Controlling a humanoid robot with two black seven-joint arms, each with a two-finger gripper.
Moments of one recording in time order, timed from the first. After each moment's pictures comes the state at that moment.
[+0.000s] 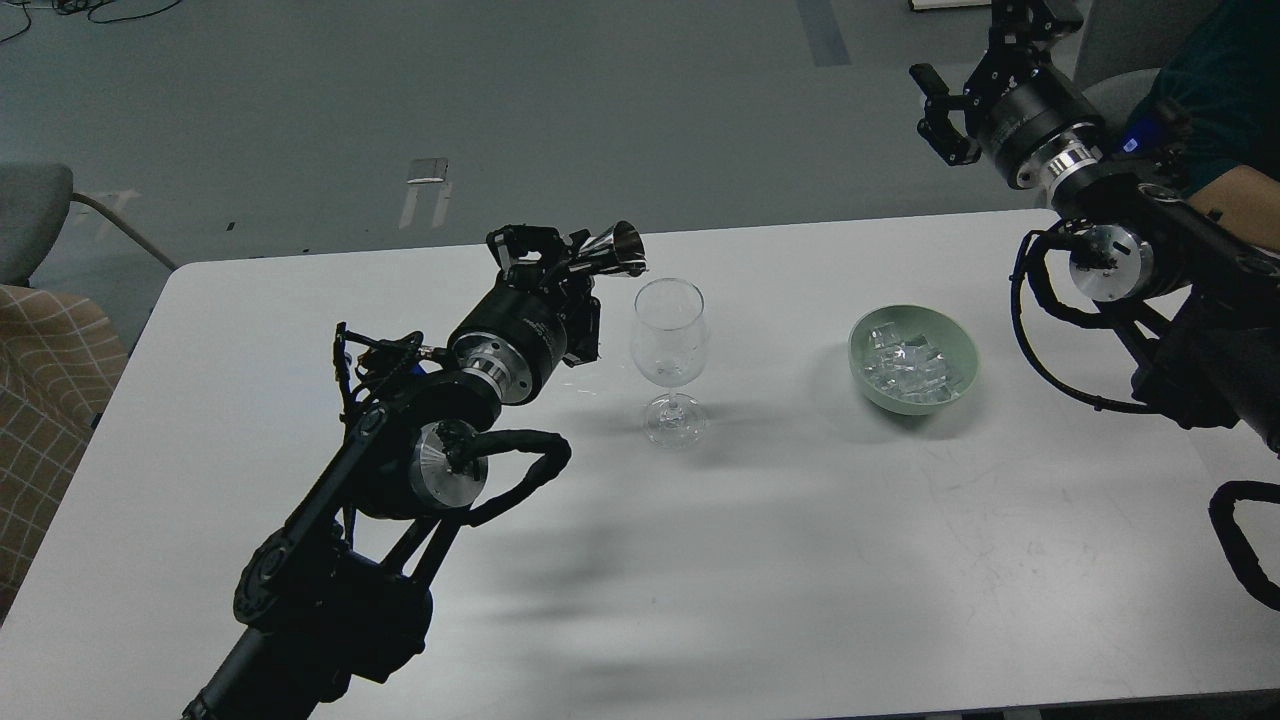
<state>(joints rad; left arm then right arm) -0.36 -0.04 -1.12 -1.55 0.71 0.38 0.27 0.96 -0.29 0.71 0.58 -0.31 0.28 0.35</state>
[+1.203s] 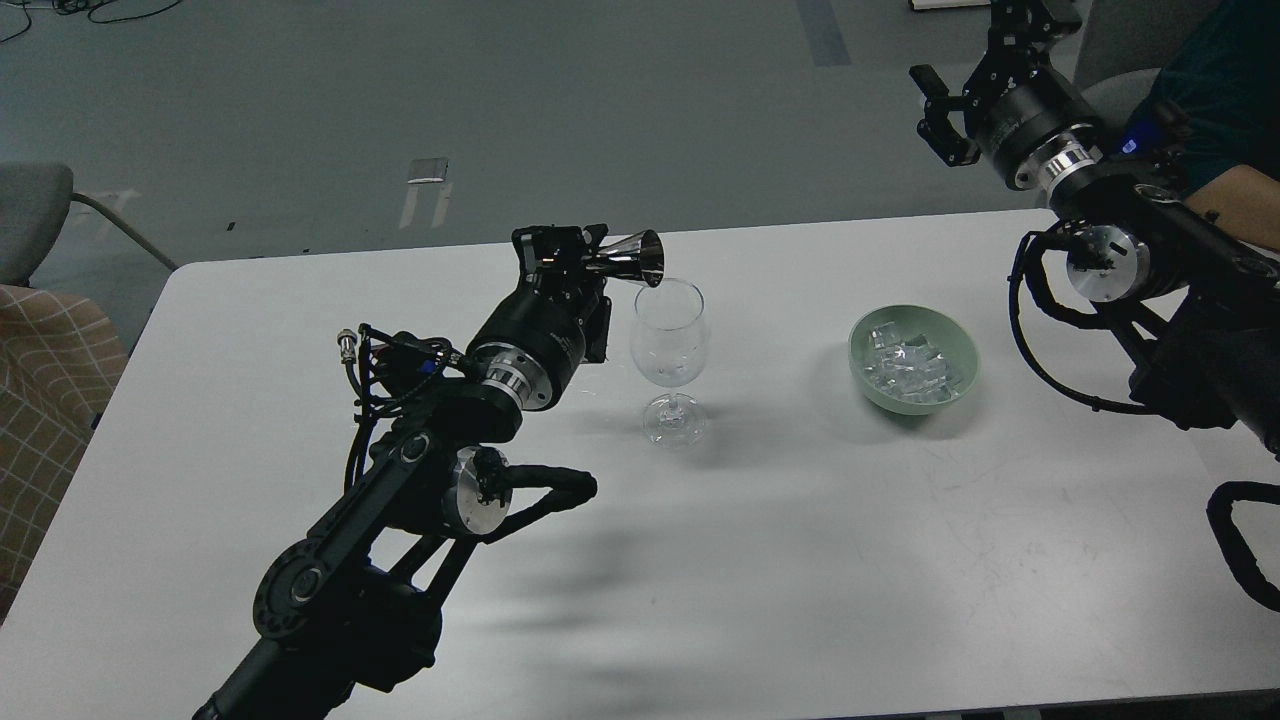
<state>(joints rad) -0.35 -0.04 -1.03 -1.55 0.89 0.35 0.21 0.96 -0.29 0.71 0.58 -0.31 0.27 0.35</state>
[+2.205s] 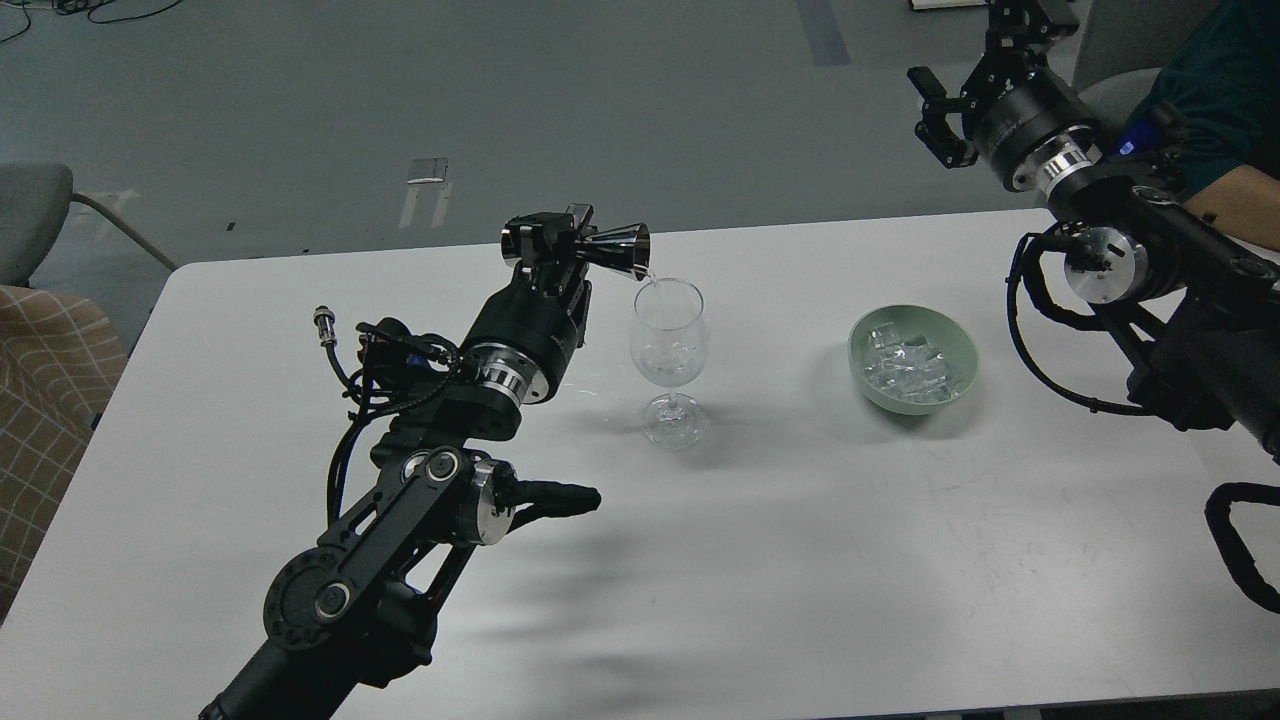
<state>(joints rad) -0.35 -0.04 -1.03 -1.52 1.11 0.35 0.15 0.96 -0.29 0.71 0.58 -0.31 0.27 0.35</state>
